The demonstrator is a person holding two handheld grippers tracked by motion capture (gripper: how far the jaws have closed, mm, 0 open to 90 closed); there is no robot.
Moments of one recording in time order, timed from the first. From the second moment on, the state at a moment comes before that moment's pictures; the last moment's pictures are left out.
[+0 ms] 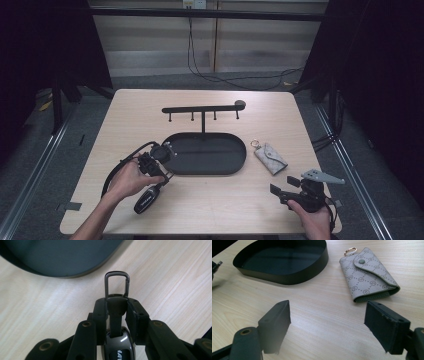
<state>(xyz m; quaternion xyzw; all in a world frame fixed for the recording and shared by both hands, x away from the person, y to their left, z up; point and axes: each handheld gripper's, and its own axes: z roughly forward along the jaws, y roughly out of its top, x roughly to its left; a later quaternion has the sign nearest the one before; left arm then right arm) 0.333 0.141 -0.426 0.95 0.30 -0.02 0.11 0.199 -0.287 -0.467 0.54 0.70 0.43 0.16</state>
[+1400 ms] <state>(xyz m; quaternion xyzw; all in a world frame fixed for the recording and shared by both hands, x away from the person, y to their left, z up) 0.345 0.182 -0.354 0.93 0.33 0.00 0.15 0.201 -0.287 -0.468 0.55 0.70 0.43 0.16</state>
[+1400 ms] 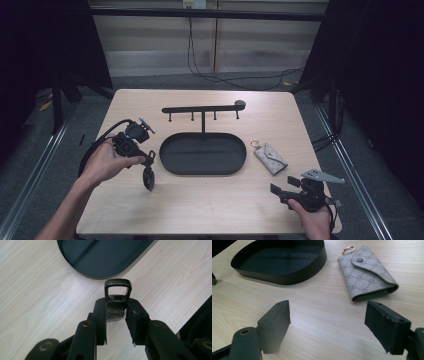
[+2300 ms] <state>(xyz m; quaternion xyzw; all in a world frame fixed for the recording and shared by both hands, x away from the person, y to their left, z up) 0.350 0.172 -0.326 0.94 0.32 0.02 0.12 0.201 -0.287 -0.468 0.55 0.70 0.43 0.16</state>
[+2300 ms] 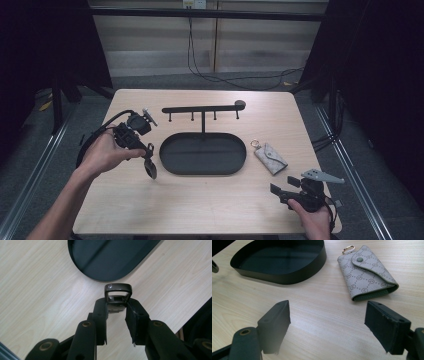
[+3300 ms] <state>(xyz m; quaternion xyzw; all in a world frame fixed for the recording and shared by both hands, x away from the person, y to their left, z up) 0.383 0.150 -0.305 0.93 0.34 0.00 0.12 0.201 -0.288 -0.468 0.55 0.70 0.43 0.16</state>
